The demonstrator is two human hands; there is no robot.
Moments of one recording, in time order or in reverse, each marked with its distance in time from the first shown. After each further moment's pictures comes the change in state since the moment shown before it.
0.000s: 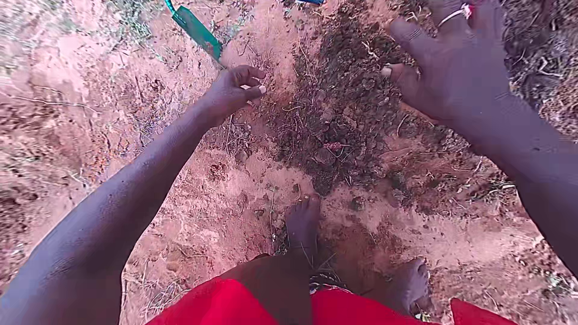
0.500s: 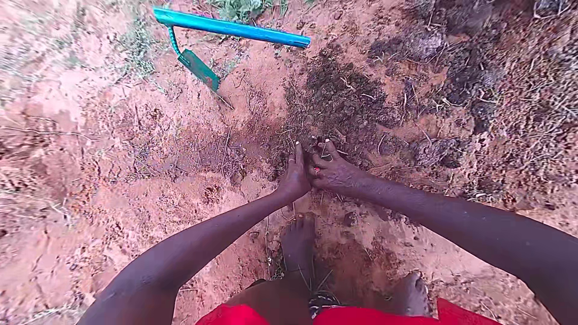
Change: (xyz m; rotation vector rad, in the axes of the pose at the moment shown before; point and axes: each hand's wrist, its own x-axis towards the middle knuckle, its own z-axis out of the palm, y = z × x) left_hand -0.030 -0.007 0.176 0.311 -0.194 -0.209; right_hand -0.047 -0.065 0.121 0.008 -0.620 -0.637
